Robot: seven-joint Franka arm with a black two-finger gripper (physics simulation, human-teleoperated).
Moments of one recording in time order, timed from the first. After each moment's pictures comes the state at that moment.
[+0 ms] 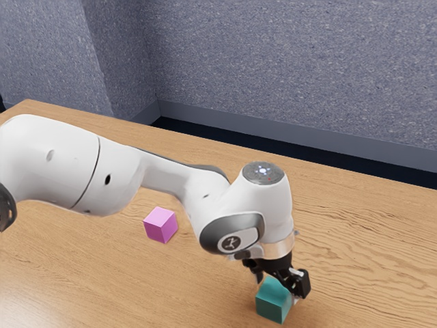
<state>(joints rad) -0.49 0.35 -0.16 -1.99 0.09 2.40 2.61</state>
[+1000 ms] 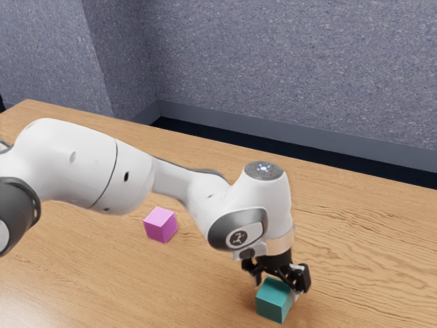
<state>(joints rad) -0.49 0.43 -0.12 -1.93 0.00 2.38 2.56</state>
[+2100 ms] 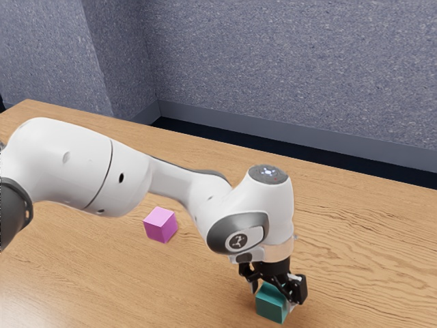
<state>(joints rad) -0.49 0.40 -0.15 -1.95 0.02 2.31 2.62</state>
